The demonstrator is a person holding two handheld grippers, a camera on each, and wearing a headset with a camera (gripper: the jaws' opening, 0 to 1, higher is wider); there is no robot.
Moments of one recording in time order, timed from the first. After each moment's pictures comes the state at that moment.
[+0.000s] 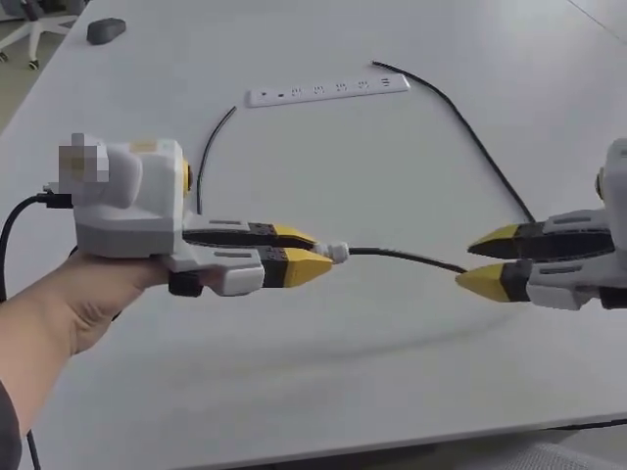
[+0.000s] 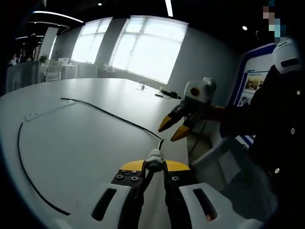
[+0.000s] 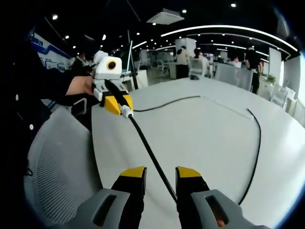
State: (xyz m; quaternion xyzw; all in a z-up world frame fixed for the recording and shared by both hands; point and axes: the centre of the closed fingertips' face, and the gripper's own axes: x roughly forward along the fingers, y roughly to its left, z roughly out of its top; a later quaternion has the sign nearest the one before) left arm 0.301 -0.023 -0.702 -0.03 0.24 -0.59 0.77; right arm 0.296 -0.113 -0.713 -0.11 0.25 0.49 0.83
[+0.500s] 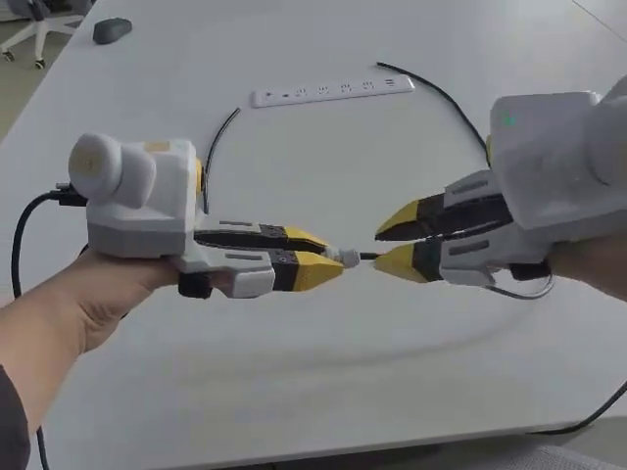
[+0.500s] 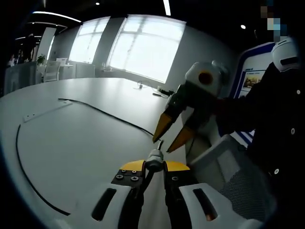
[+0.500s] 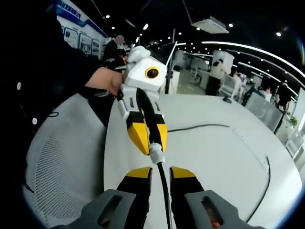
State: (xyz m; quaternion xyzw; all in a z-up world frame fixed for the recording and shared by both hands) left arm 0.295 -0.028 -0.700 -0.03 0.24 -0.60 0.76; right arm 0.287 -0.039 -0.698 -0.23 0.21 0.58 0.76
